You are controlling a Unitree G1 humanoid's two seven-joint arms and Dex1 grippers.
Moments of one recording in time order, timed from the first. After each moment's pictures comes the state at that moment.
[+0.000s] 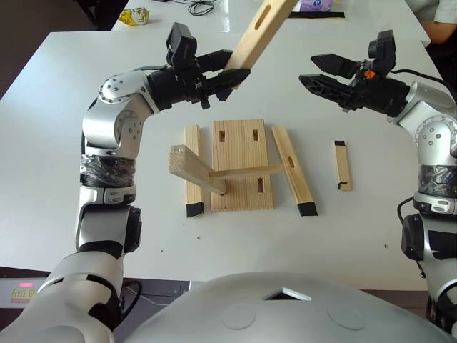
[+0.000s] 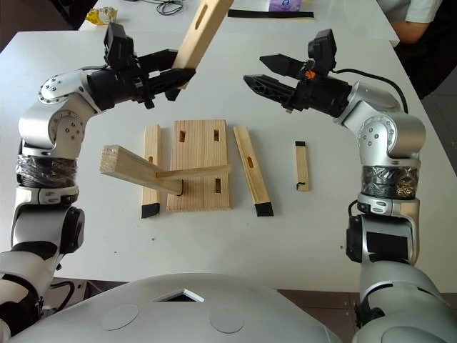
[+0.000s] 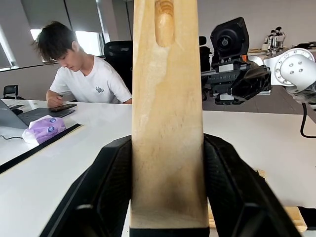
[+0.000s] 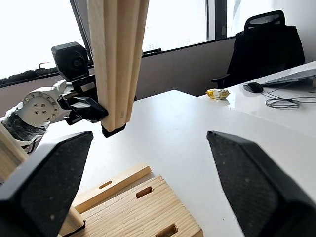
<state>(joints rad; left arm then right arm) -0.67 0.44 -0.02 0.17 -0.49 0.36 -1.11 -0.59 -0.57 -0.10 0.08 0.69 0.67 1.05</state>
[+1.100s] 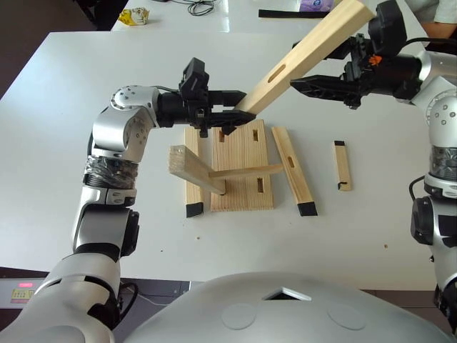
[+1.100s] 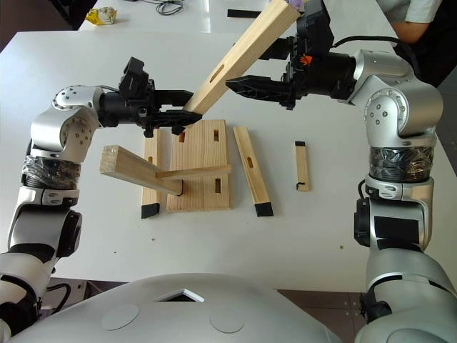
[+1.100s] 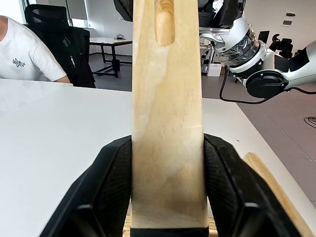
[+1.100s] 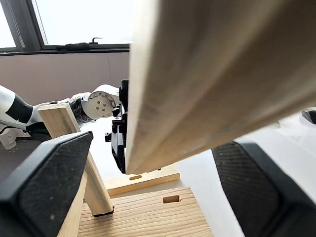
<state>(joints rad) -0.62 0.46 -0.08 0.18 -0.52 0.44 -1.35 -0.69 -0.63 -0.02 0.01 0.70 0.68 1.24</state>
